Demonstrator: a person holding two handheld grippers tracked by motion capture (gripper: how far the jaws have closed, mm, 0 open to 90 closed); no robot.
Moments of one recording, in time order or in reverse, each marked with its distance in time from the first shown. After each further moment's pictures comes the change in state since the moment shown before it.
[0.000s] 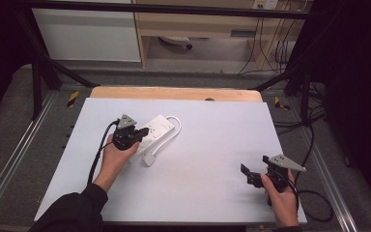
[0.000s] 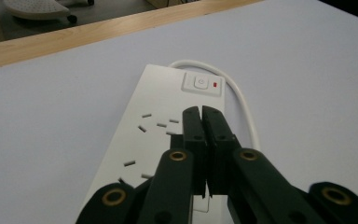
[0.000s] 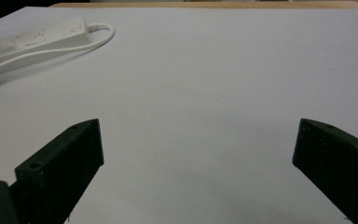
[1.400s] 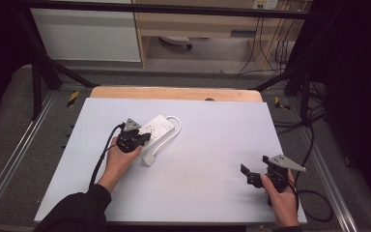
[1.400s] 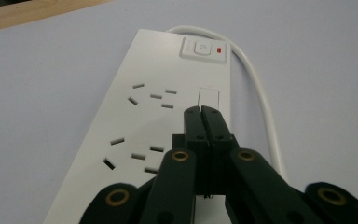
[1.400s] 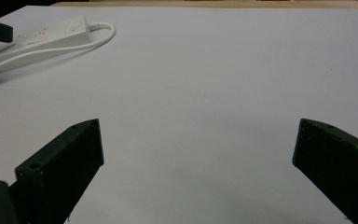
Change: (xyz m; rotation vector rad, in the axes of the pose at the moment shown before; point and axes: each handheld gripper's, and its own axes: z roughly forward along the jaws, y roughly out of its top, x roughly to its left) left arm -0.001 -0.014 0.019 0.092 0.005 0.031; right arm 0.000 0.000 0.000 0.003 0.003 -0.004
